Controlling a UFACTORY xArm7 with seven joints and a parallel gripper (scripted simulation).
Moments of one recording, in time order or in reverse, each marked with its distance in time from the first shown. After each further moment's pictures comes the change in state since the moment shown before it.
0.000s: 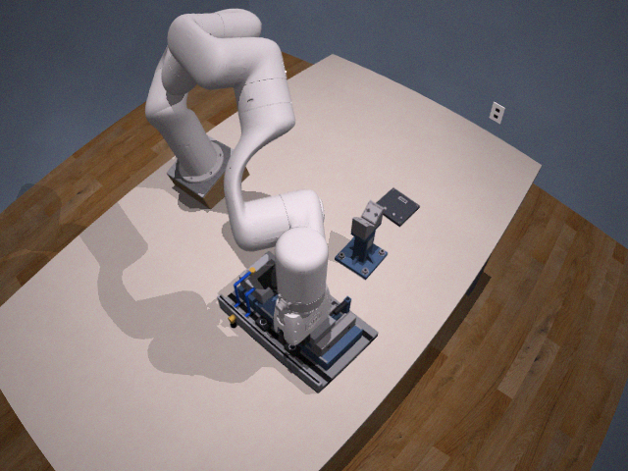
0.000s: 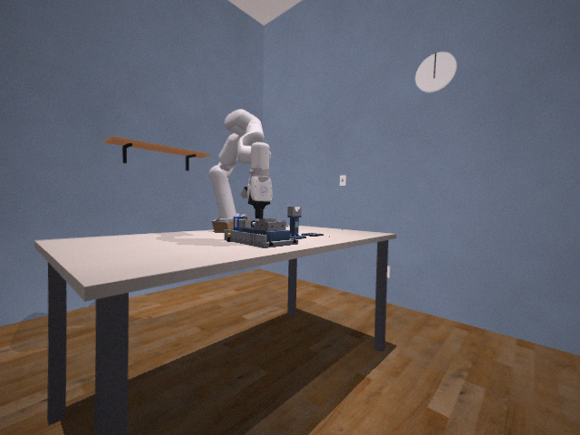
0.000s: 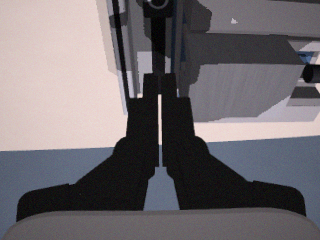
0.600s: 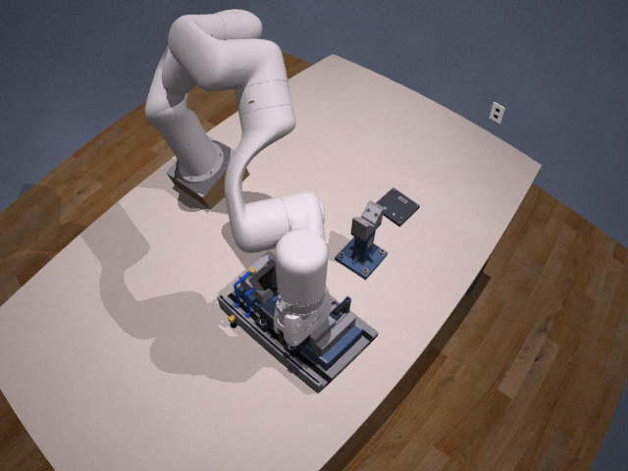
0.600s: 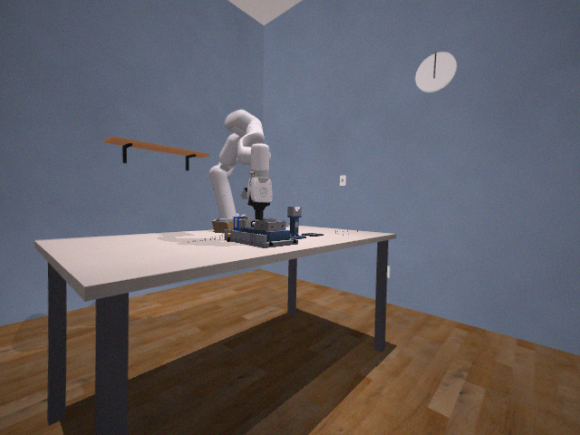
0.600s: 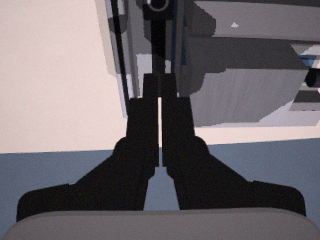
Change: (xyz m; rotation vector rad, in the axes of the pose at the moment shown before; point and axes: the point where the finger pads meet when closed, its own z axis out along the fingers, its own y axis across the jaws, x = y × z) arm 0.000 0.000 0.004 0.000 0.000 0.000
